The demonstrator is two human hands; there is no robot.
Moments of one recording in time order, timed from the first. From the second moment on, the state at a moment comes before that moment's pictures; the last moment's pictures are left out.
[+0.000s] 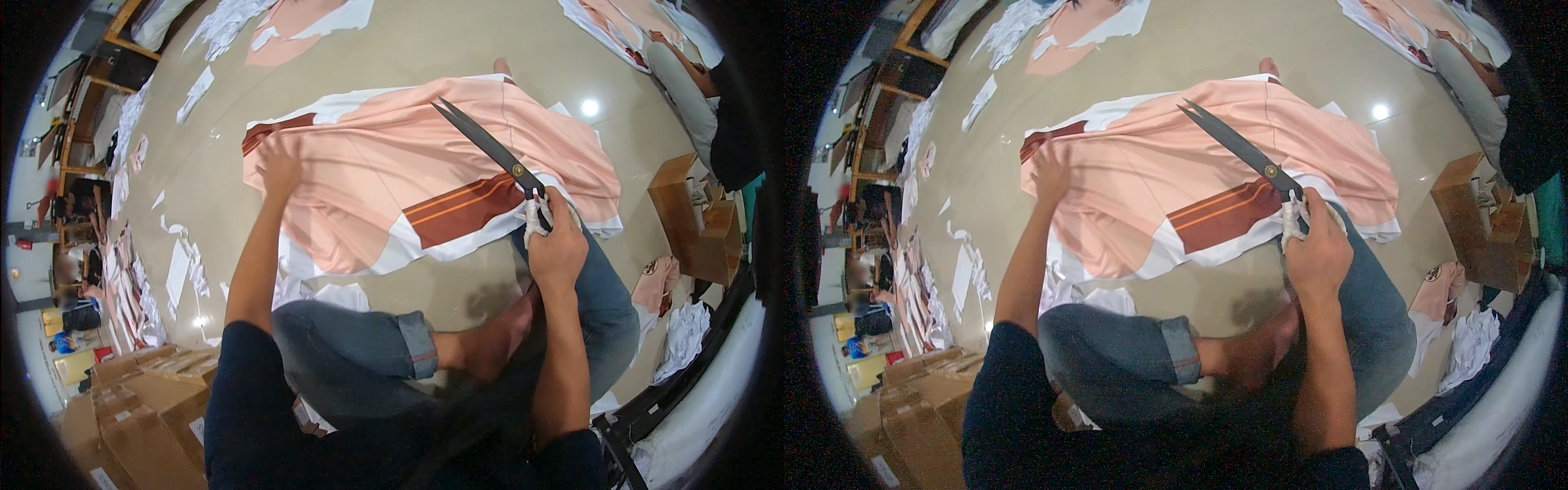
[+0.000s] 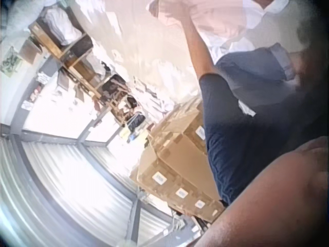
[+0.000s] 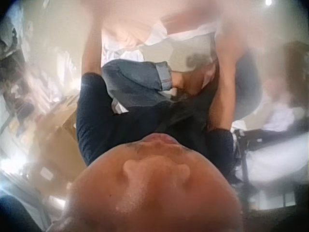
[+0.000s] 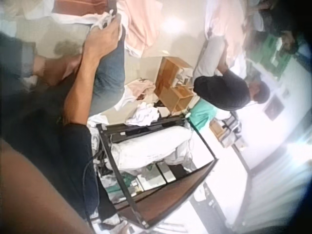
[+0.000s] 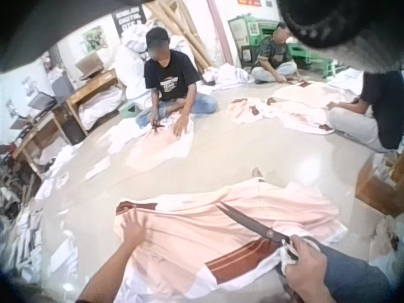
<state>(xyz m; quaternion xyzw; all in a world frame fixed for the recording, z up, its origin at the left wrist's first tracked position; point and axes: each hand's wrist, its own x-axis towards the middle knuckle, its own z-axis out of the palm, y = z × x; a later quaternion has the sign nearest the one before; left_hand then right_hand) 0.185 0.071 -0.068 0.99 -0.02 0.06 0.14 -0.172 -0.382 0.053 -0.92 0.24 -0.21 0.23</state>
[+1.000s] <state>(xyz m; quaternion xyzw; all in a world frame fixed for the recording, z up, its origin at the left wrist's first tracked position) -0.091 -0.034 -0.018 0.87 -0.38 -0.29 0.08 -0.319 -0.207 0.056 -0.59 0.27 0.41 0.64</state>
